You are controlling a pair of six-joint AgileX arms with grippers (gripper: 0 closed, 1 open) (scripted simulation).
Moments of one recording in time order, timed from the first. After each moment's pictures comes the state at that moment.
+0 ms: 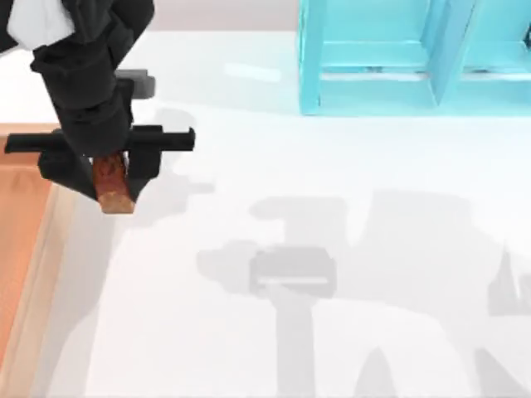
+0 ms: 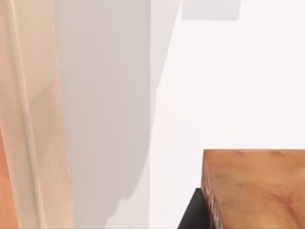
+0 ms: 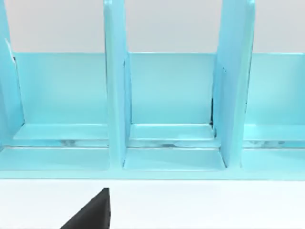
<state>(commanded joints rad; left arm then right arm) -0.34 1.90 1.56 -1.23 0.00 -0.33 0.00 0.00 0.00 0.00 0.00 0.00</state>
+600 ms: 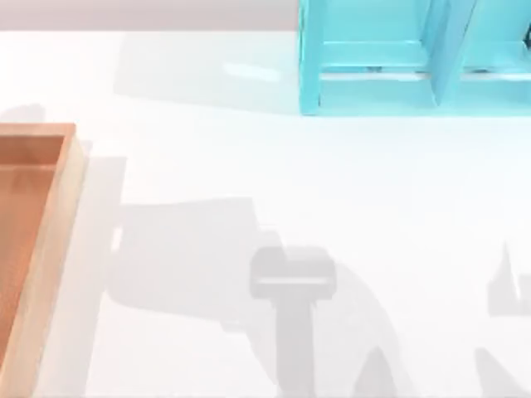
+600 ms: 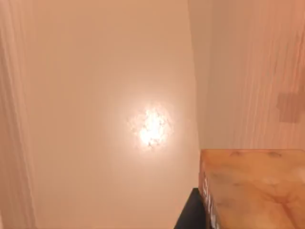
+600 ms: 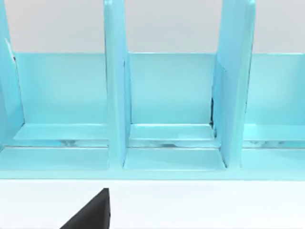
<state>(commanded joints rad) 0.17 1.82 1.57 -1.33 0.00 0.19 0.00 0.00 0.00 0.00 0.00 0.00</state>
